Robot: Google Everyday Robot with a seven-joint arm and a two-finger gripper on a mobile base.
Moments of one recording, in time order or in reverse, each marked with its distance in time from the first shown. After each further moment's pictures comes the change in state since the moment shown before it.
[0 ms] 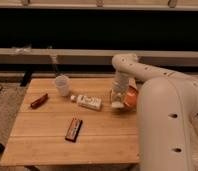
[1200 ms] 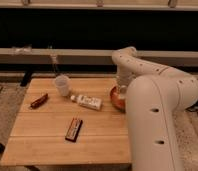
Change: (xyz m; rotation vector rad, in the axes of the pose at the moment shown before) arm -0.044 -0.033 -0.023 0.136 -0.134 0.142
